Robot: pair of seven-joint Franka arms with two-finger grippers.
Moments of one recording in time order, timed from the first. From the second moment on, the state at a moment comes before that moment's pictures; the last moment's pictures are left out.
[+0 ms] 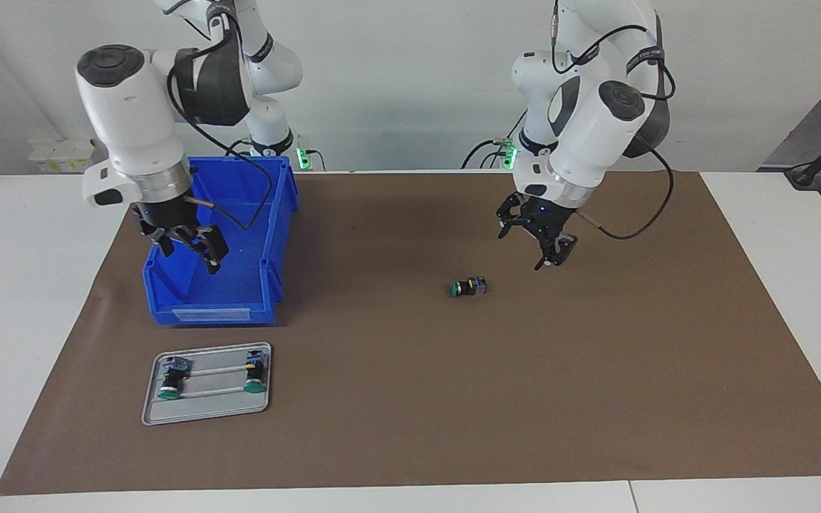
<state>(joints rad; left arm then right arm) -0.24 0.04 -0.14 -1.95 -0.23 2.10 0.72 0.17 0.07 -0.17 -1.70 -0.07 1.89 0.40</state>
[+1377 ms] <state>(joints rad) -0.41 0.23 -0.13 -2.08 -0.23 2.45 0.86 0.06 -0.04 -0.16 -1.60 -0.05 1.62 0.06</state>
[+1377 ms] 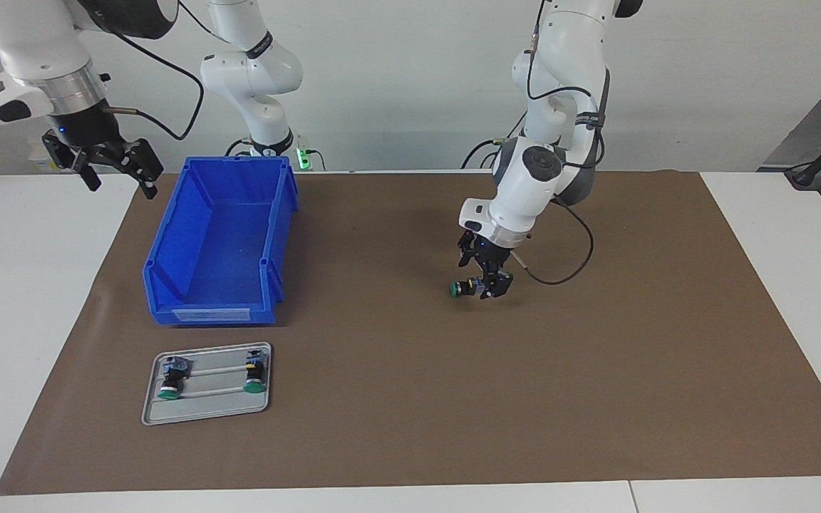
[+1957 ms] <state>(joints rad) -0.43 0.26 -0.13 -2.09 -0.23 2.45 0.86 0.11 -0.04 -0.13 -1.63 -0.05 1.62 0.06</state>
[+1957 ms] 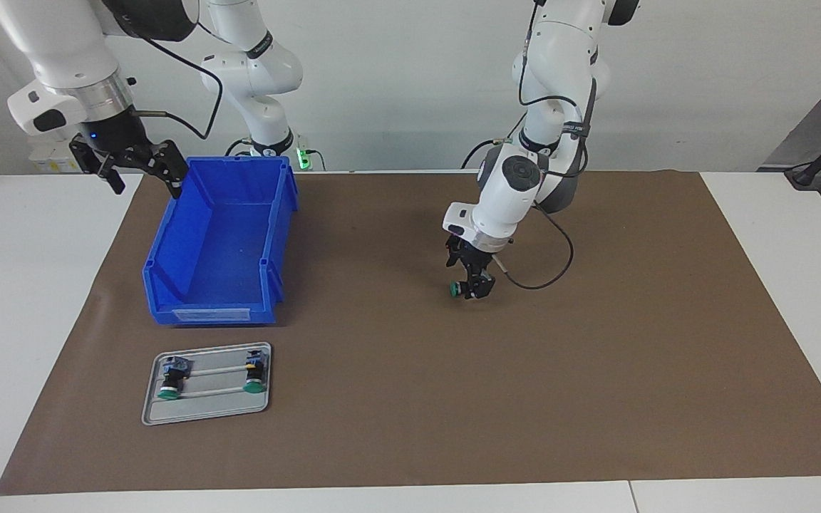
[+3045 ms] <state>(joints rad) -0.43 0.28 -0.13 -2.10 -0.23 2.46 0.86 0.12 -0.05 -0.13 -1.66 -0.05 1.62 0.10</state>
